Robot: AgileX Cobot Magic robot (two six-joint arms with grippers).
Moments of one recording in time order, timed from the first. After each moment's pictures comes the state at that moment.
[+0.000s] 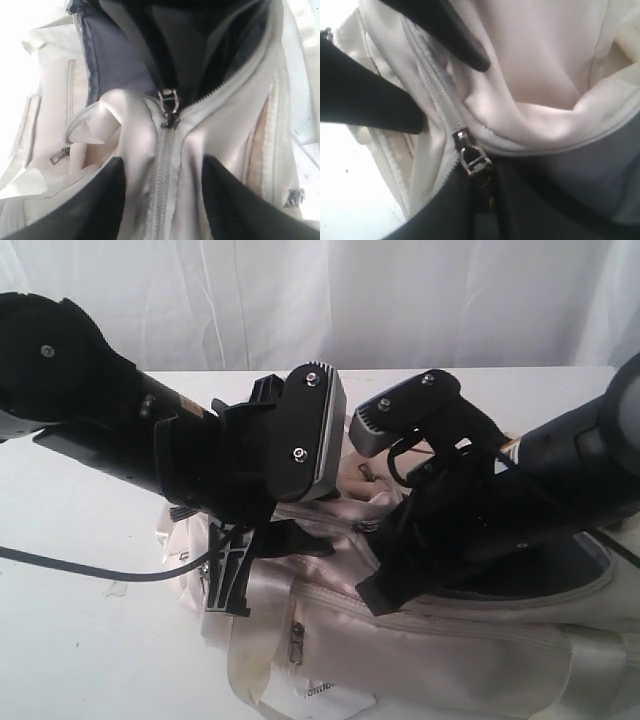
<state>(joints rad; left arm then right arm) -0.64 1.46 -1.05 -0.60 0.56 1.52 0.60 1.28 -0.84 0.43 0.61 -0.50</state>
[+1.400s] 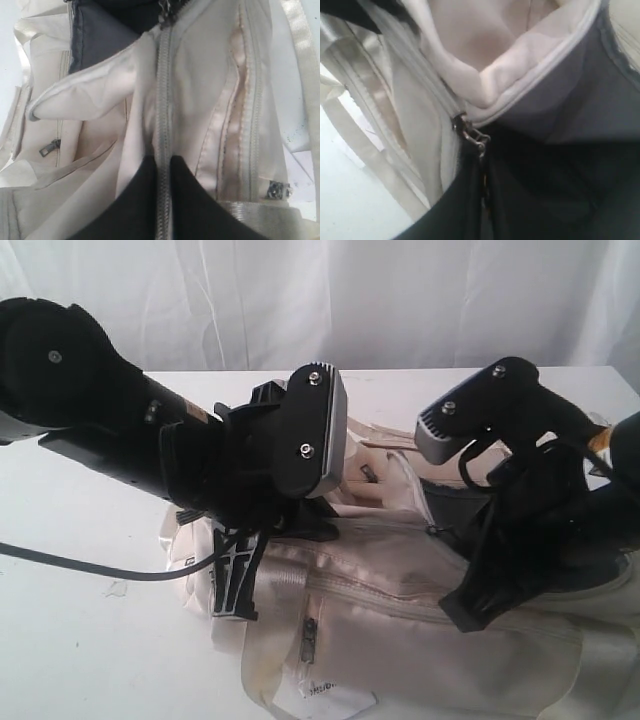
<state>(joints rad) -0.64 1.47 -1.05 -0.57 0.57 1.43 0.60 1.13 -0.85 0.03 0.81 -0.21</state>
